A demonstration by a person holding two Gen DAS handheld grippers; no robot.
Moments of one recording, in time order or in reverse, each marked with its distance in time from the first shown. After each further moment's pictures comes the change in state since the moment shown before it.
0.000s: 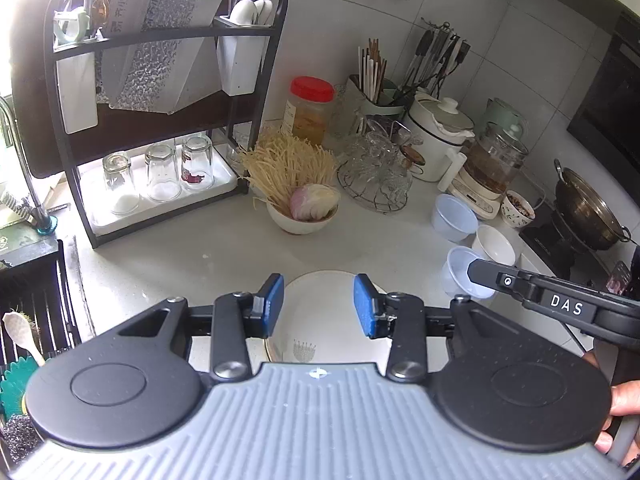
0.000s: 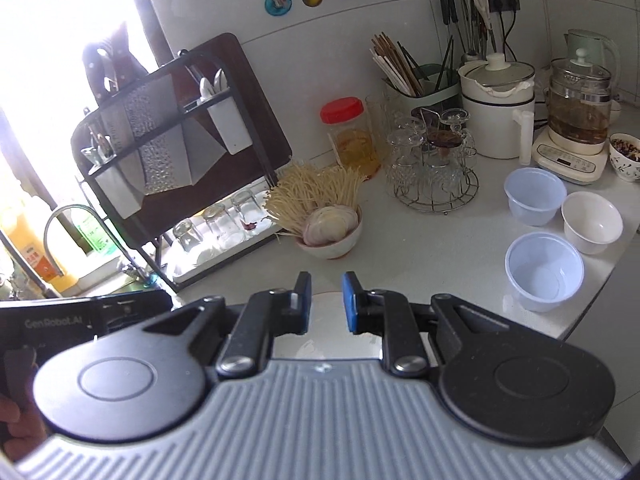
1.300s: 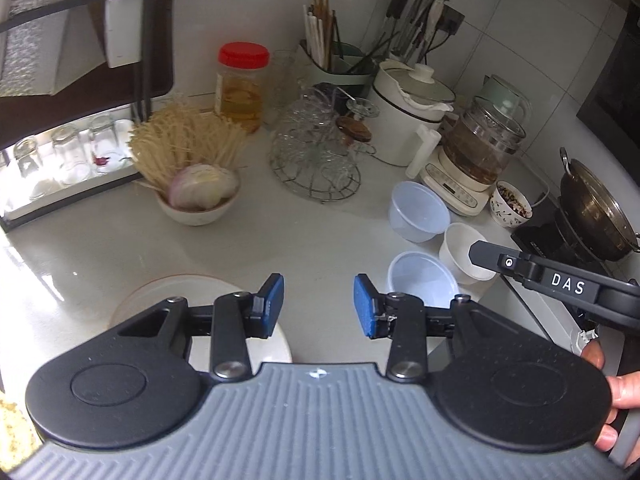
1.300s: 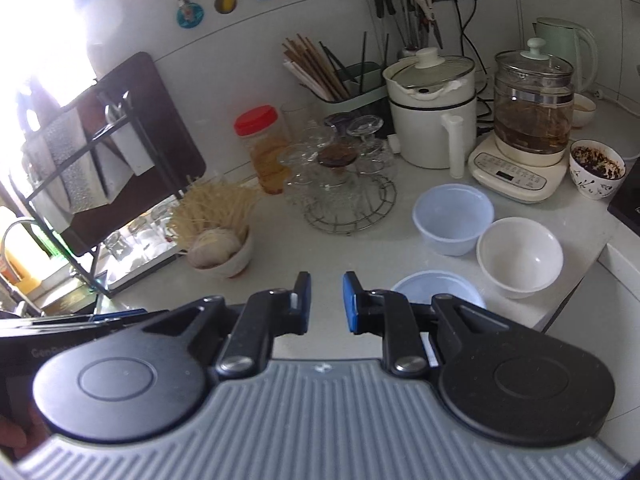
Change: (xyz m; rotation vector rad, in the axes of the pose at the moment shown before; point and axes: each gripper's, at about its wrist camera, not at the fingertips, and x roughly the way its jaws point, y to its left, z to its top) left arm 0.127 -0.159 0.014 -0.031 0.059 0.034; right arm 0.025 -0.168 0.053 -0.003 0.045 -0.023
